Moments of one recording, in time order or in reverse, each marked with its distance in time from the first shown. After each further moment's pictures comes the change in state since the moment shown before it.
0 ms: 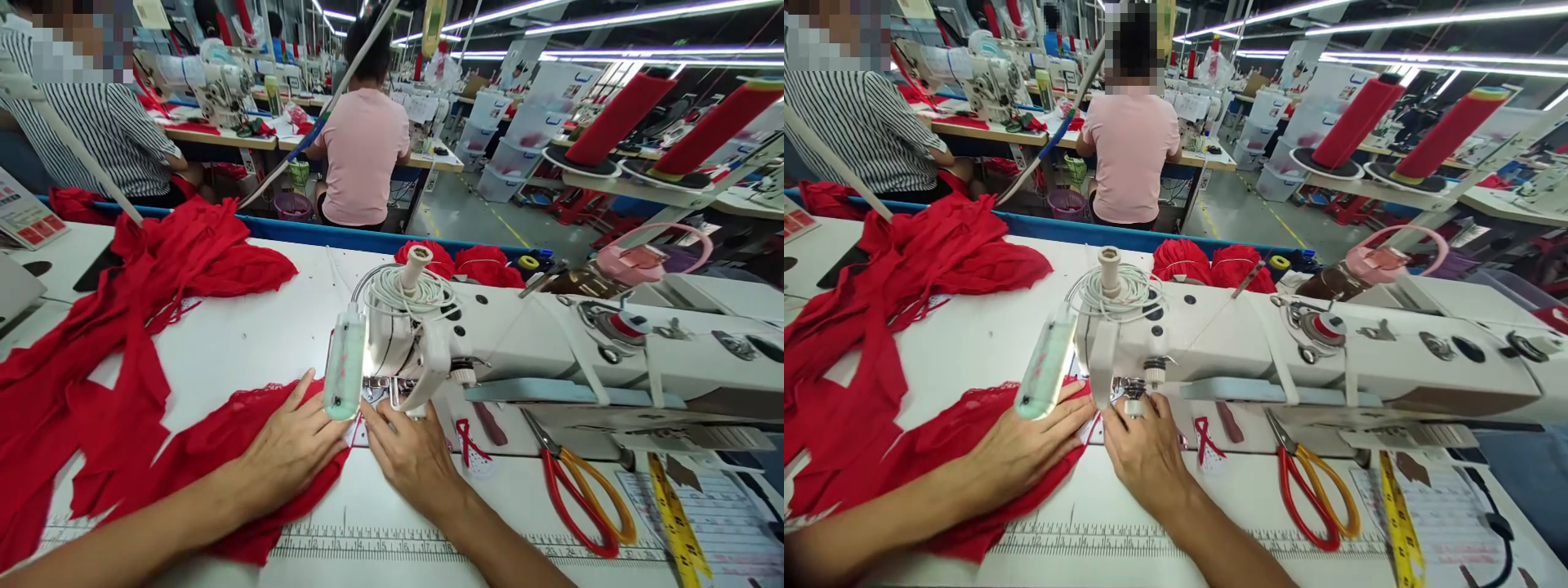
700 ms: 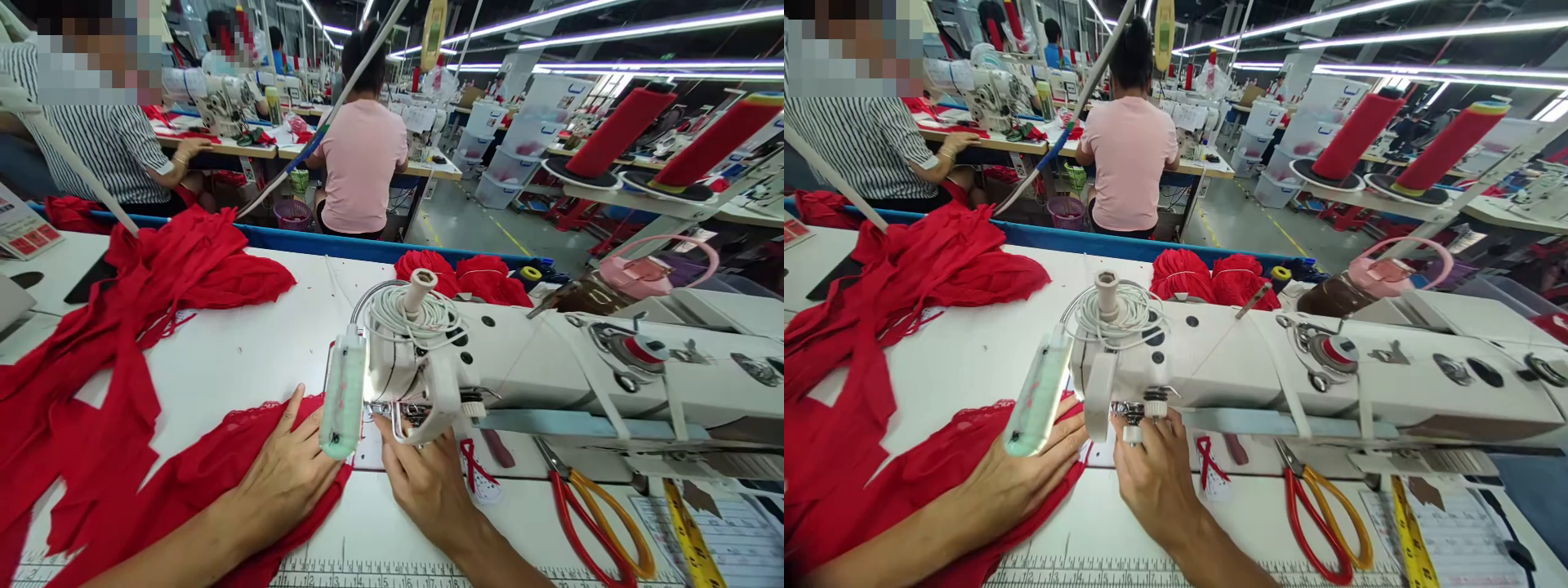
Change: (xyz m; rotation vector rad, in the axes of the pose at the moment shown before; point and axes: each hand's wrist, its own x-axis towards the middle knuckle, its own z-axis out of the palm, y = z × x) left_hand -0.007 0.007 0.018 -0.023 0.125 -0.106; right_hand -0.003 0.008 0.002 0.056 0.241 0.073
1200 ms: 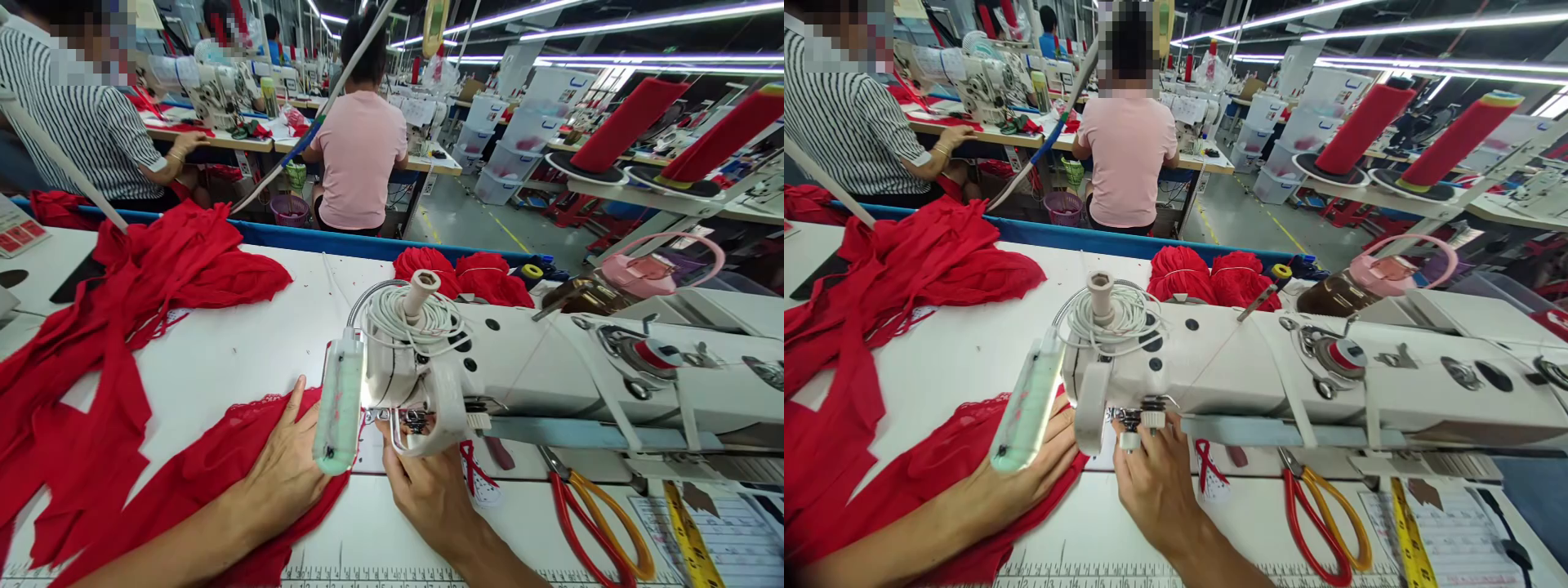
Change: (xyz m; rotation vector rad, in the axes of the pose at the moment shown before) left_hand 0.008 -0.003 0.010 -0.038 0.080 -0.032; right_hand -0.001 -0.001 0.003 -0.006 0.085 0.021
